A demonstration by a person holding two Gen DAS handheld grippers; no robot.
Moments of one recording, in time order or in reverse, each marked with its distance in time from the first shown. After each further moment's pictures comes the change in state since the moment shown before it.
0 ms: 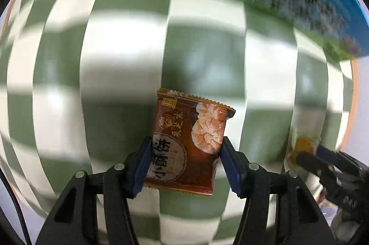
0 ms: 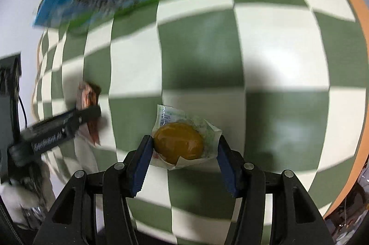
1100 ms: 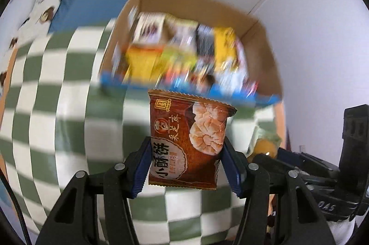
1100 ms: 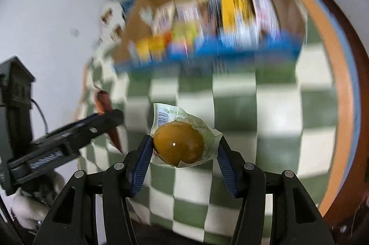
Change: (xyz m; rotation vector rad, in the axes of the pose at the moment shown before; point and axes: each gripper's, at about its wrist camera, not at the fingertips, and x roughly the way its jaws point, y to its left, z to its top) left arm -0.189 -0.055 0.036 0.134 -0.314 -0.201; right arm -0.146 0.045 0.022 -0.064 -0.284 0.146
